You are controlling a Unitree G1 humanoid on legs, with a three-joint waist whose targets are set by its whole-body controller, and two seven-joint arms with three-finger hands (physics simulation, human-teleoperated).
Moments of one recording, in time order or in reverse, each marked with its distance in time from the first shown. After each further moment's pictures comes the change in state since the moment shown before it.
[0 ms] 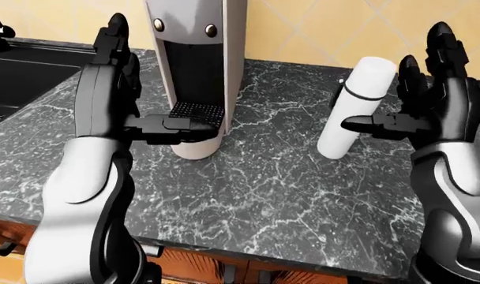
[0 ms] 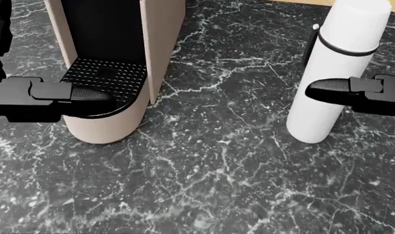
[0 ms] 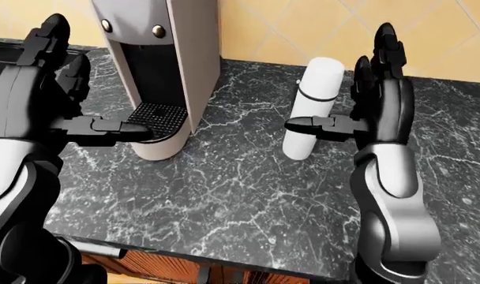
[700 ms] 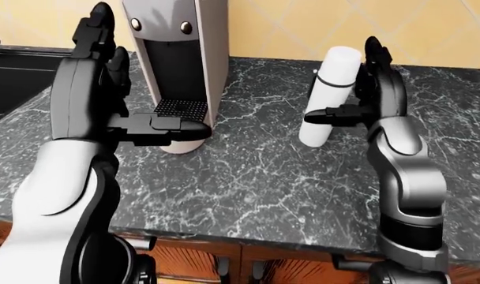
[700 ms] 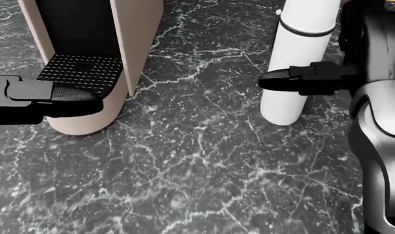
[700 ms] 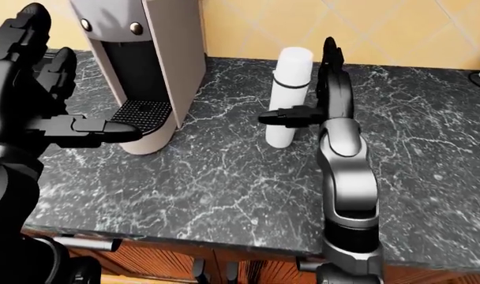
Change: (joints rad) left arm -0.044 0.043 0.049 -0.084 -0.070 0.112 0.012; right arm -0.189 0.071 0.150 0.338 -0.261 -0.004 0.089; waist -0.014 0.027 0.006
